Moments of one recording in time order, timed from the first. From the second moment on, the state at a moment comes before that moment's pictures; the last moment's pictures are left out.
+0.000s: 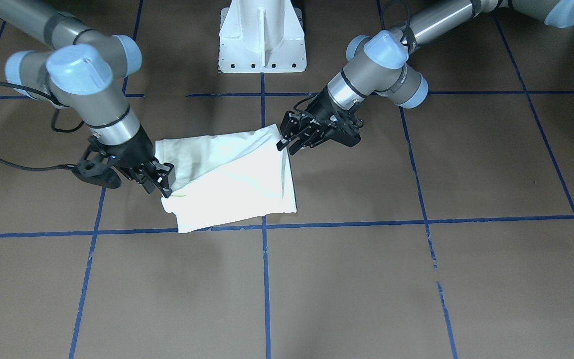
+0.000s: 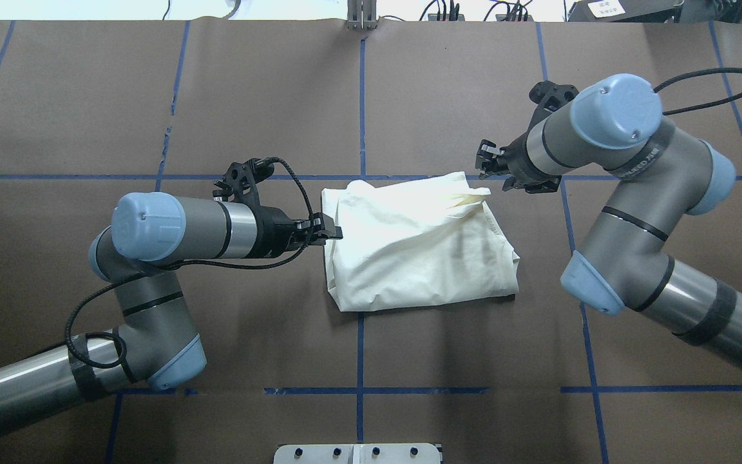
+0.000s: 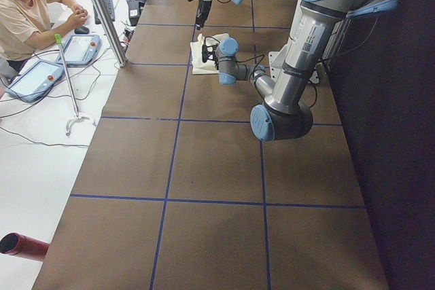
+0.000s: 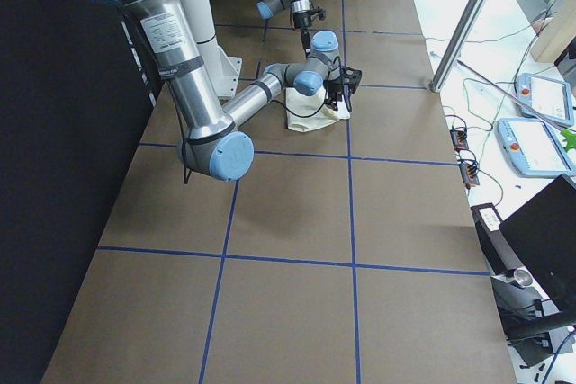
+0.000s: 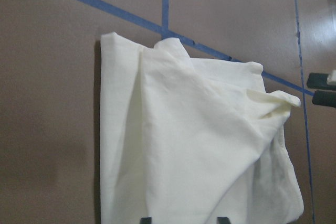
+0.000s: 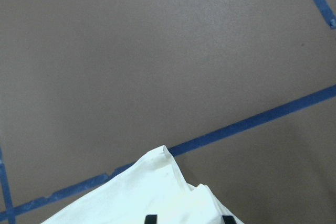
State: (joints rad) left arm -0.51 -2.09 -1.51 -2.58 -1.81 -1.57; right arm 0.76 -1.18 1.75 -1.24 1.94 1.50
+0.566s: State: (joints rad) left arm -0.54 -2.20 -1.34 -2.59 -1.78 -1.58; right arm 0.80 -1.24 1.80 -1.24 2.00 1.49
